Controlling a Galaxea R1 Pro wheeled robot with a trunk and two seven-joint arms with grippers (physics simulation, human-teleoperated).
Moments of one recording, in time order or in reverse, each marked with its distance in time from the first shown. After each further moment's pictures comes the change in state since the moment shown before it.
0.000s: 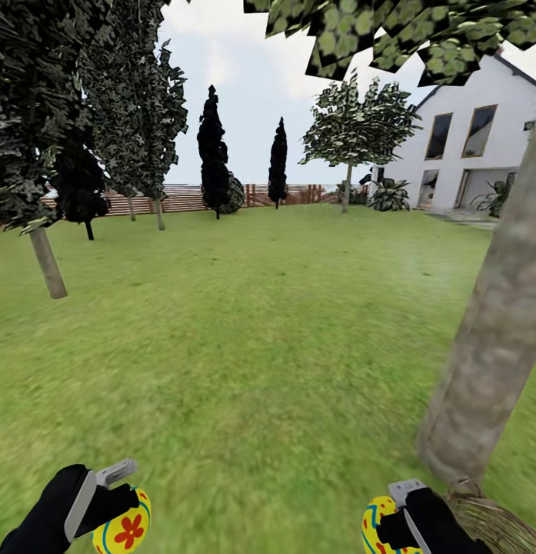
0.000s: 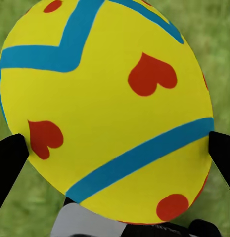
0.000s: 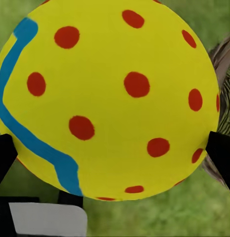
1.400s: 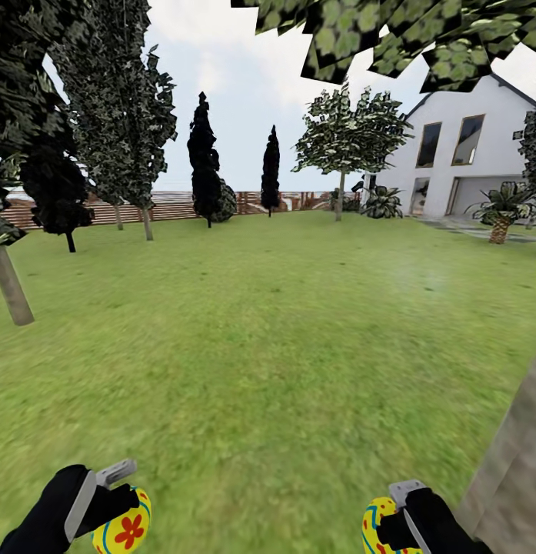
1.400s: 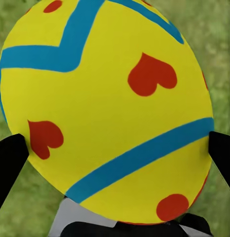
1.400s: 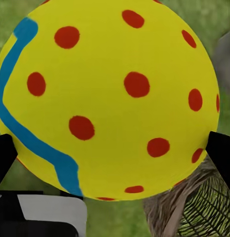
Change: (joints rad) left arm 0.000 0.000 -0.001 0.000 -0.001 0.000 -0.002; right arm 0.000 0.000 -0.001 0.000 0.000 0.006 0.000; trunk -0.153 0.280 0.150
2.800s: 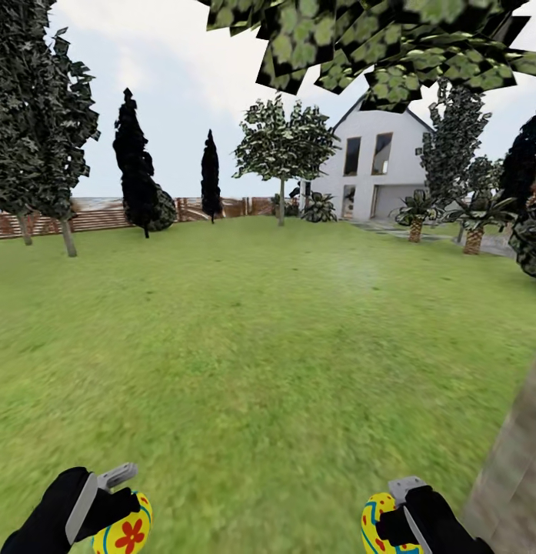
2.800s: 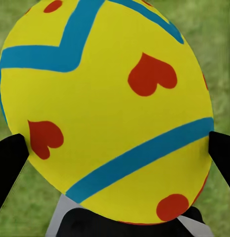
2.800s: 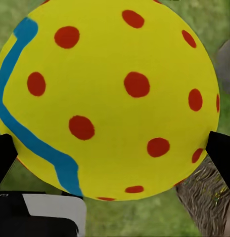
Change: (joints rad) left arm 0.000 -0.002 -0.002 0.022 -0.003 -0.002 -0.002; right arm 0.000 -0.001 0.001 -0.017 0.000 -0.003 0.001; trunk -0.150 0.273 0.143
